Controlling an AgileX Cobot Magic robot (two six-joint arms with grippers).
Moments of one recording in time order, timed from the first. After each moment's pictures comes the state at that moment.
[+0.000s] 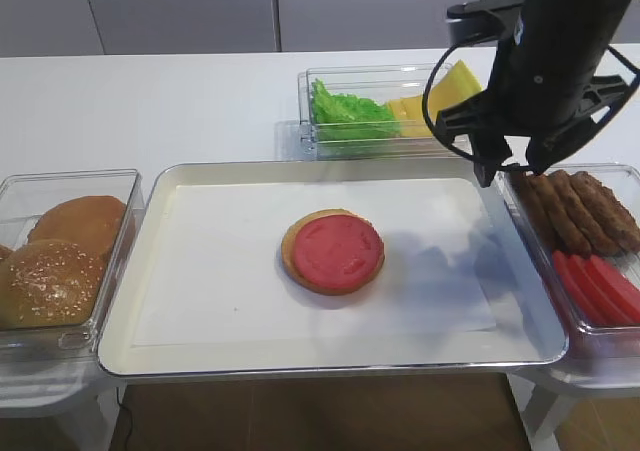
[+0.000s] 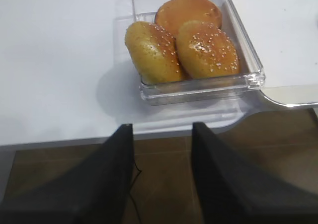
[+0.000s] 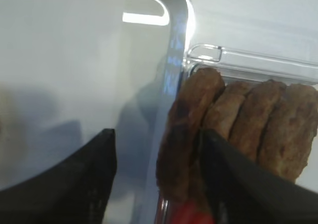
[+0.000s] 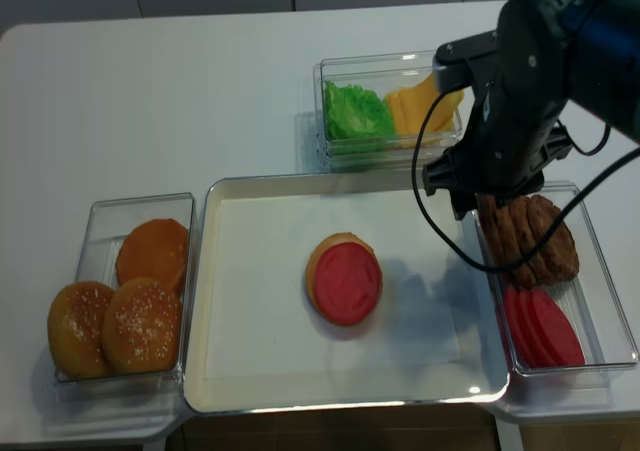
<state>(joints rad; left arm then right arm) 0.02 -0.02 -0.49 -0.01 1.19 -0.04 0.39 1.67 -1.31 -0.12 1.07 0.26</state>
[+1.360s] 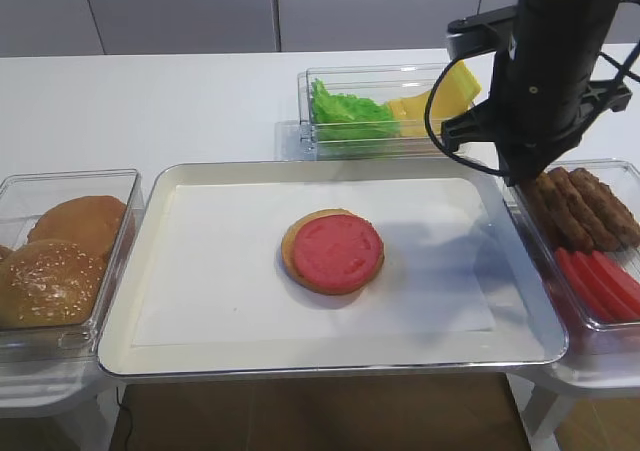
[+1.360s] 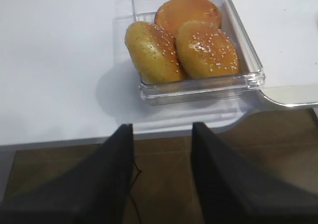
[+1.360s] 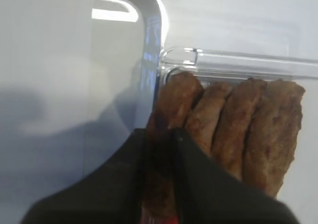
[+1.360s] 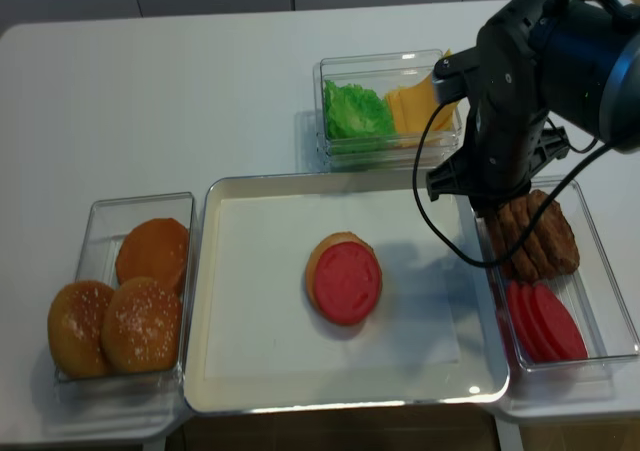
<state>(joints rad) 0.02 -0.02 -0.49 -0.01 1.19 -0.04 0.39 1.72 -1.32 -0.20 1.07 0.31</state>
